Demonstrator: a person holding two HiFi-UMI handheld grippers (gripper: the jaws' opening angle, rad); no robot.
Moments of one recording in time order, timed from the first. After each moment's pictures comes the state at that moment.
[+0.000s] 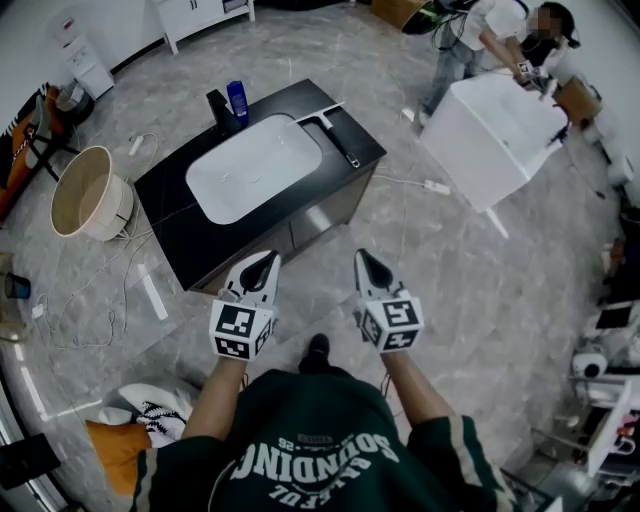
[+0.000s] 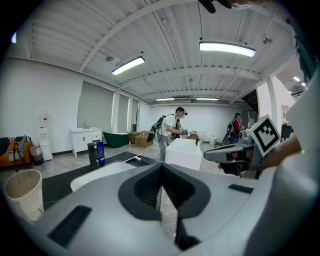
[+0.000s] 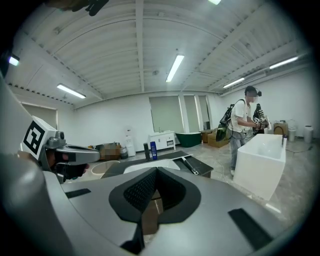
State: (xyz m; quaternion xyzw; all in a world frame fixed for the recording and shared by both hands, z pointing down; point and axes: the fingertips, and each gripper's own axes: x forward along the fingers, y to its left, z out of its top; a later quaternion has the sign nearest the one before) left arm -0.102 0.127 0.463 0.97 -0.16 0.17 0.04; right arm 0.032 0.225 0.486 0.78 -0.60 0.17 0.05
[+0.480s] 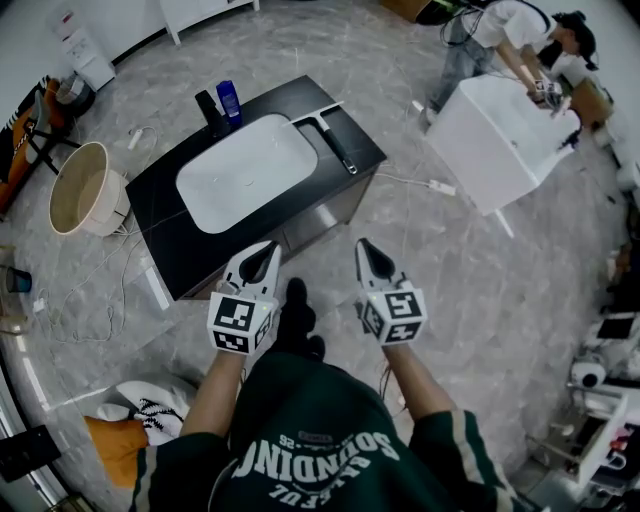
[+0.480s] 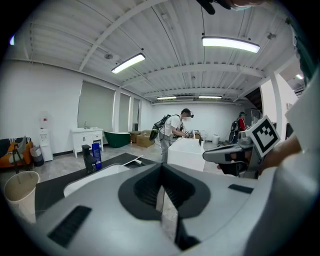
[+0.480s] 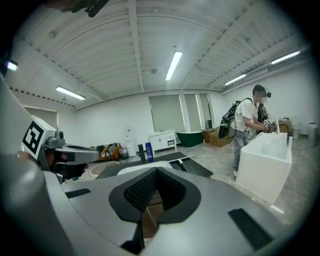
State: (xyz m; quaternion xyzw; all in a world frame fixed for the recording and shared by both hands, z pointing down) left arm -0.036 0.093 0.468 0.97 -0.17 0.17 0.04; right arm 0.100 0.185 0.495 0.77 -0.61 0.18 0.04
